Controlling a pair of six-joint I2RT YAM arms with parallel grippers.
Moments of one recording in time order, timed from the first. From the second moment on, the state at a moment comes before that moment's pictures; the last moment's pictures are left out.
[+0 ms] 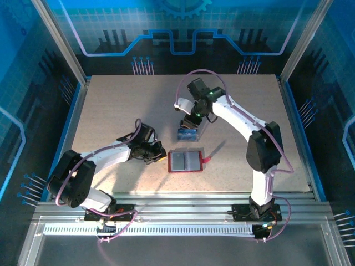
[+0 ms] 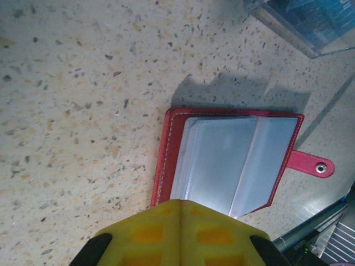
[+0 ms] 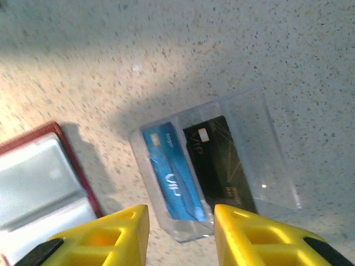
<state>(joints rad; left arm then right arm) -0.46 1.46 0.70 -0.28 0.42 -0.93 0.54 1.91 1.70 -0.93 -0.21 -0.53</state>
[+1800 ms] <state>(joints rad) -0.48 1.62 0.70 -0.18 0.48 -0.95 0.67 1.71 0.95 -0.33 -0.58 0.59</state>
